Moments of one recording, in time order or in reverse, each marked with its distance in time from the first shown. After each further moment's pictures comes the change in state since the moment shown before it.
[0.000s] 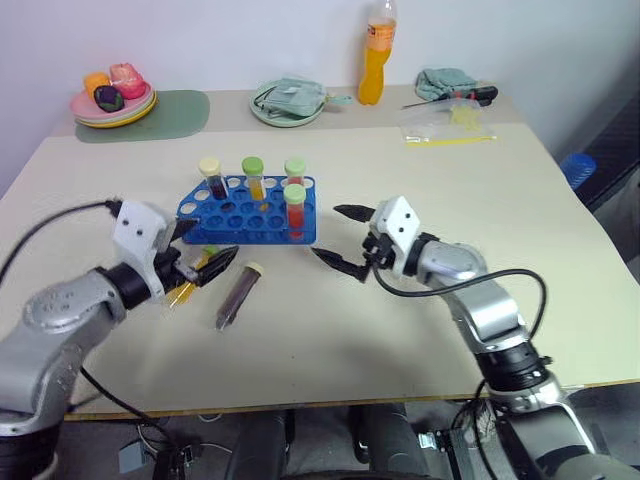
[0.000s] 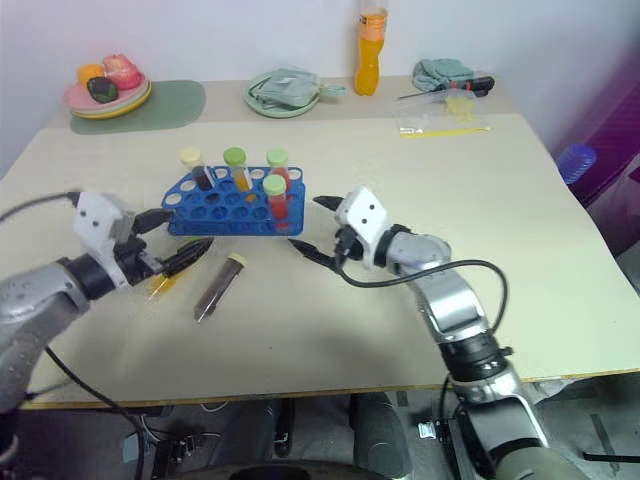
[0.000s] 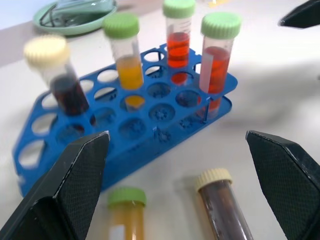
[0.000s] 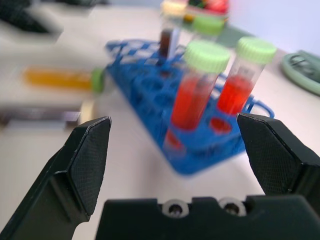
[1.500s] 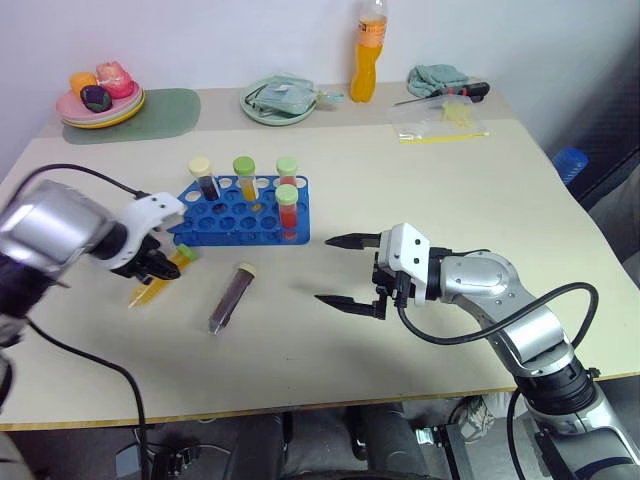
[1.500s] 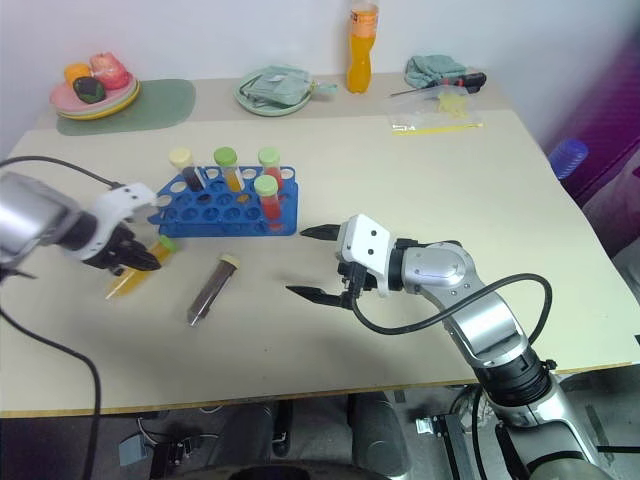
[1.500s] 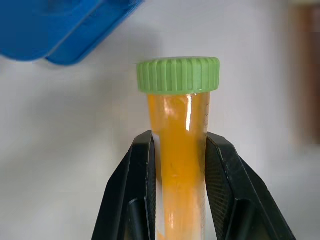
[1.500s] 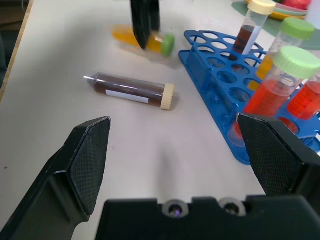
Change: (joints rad) left arm -0.632 0.400 -0.734 0.608 0.324 0.259 -0.696; right arm 0.063 -0.127 0.048 -0.235 0.086 0.101 0.102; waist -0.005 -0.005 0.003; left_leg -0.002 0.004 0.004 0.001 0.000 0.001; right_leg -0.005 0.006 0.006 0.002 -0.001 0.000
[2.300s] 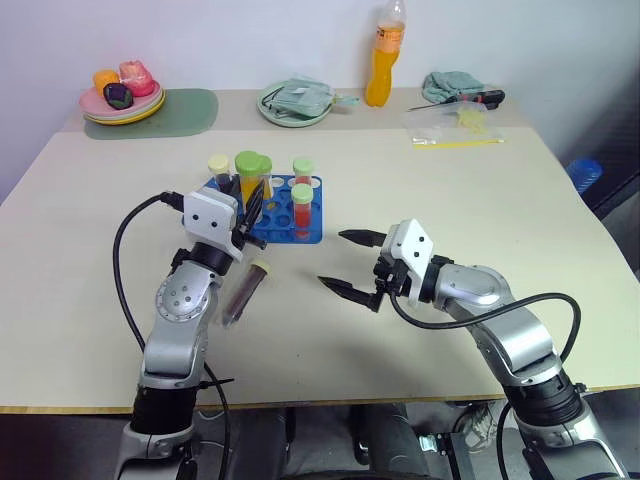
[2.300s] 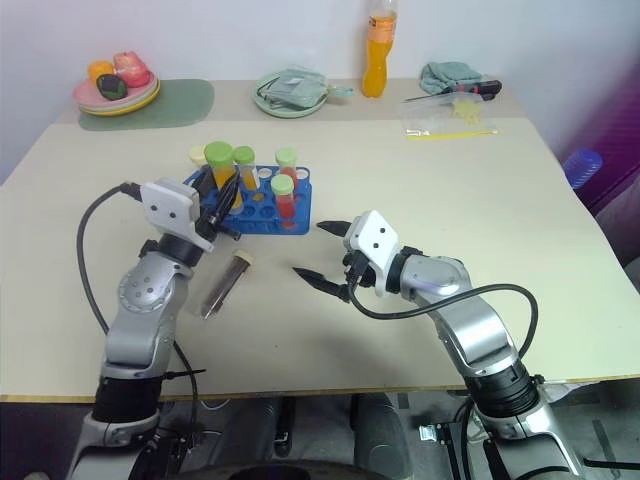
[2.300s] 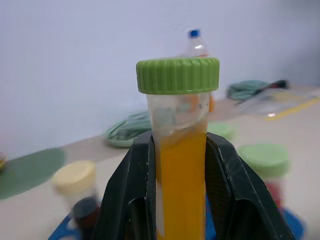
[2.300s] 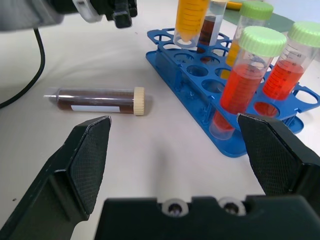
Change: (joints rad) left arm 0.549 -1.035 0.471 -0.216 0.296 -1.098 0.923; right arm 0.073 0.084 -0.040 0.045 0.000 0.024 -0.163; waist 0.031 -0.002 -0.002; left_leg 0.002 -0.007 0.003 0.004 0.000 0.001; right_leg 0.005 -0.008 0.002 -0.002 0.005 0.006
